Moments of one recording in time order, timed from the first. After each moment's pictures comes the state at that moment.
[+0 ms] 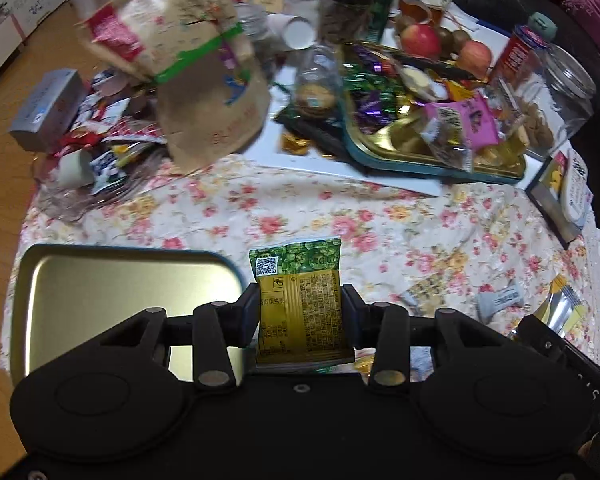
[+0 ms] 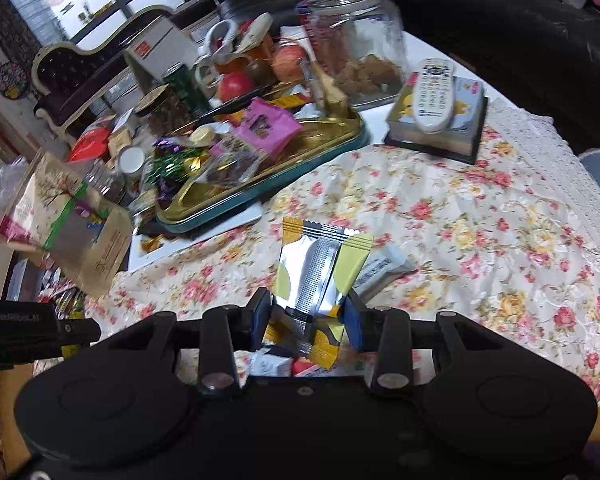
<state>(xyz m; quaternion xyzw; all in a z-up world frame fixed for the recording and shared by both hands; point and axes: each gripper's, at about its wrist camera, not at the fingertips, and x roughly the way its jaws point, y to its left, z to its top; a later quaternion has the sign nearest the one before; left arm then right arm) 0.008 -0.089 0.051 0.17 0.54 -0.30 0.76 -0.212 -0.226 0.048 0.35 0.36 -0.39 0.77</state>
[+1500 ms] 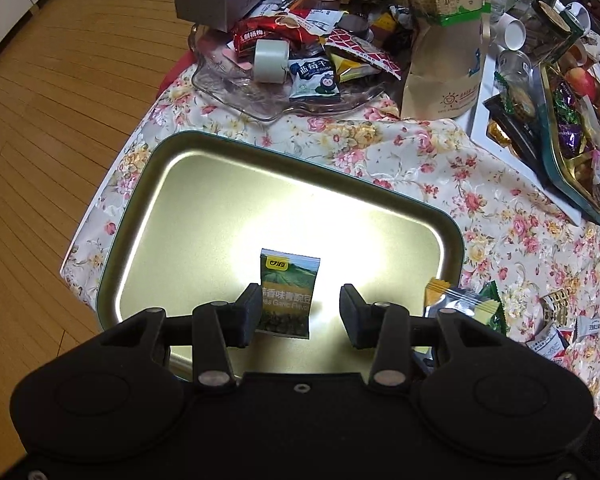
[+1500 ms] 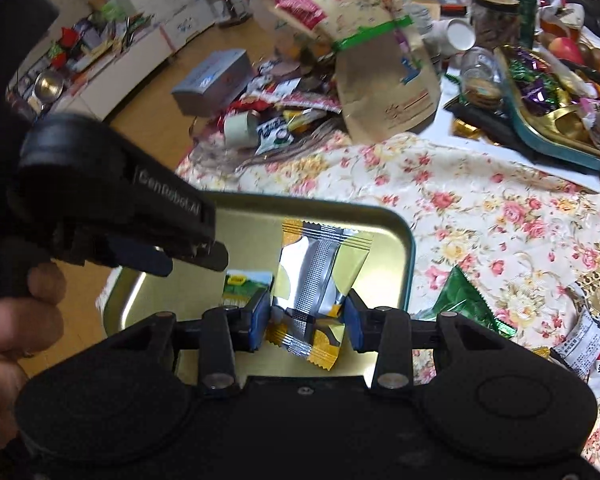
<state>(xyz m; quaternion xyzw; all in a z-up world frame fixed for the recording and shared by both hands) 0.103 0.058 0.022 0.09 0.63 -0.18 0.75 -0.033 -0.029 0.022 0.21 0.48 -0.09 0.85</state>
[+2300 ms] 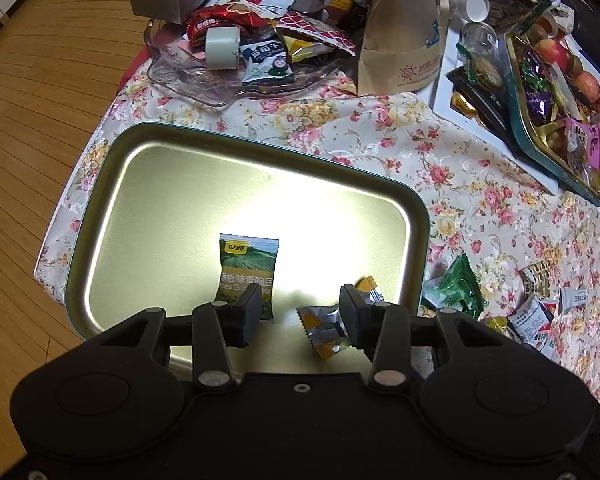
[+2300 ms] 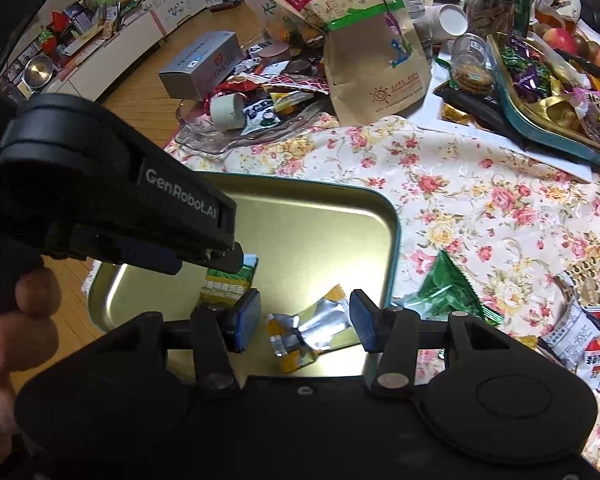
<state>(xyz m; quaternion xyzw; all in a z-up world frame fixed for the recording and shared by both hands) 0.085 0.039 0.020 0.10 0.63 -0.21 0.74 -0.039 -0.035 0.017 0.20 0.50 -0.10 0.84</state>
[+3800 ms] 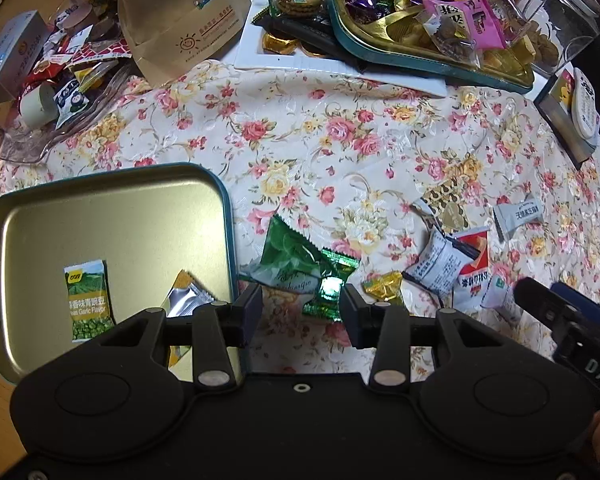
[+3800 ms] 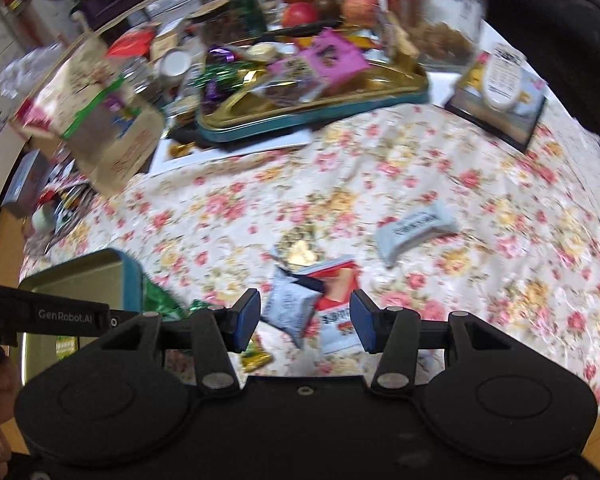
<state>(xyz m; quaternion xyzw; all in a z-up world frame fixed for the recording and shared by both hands) -0.008 -0.095 0.006 0.22 0.61 -0.31 0.70 -0.194 -0.197 0.030 0.30 0.45 -0.32 0.78</state>
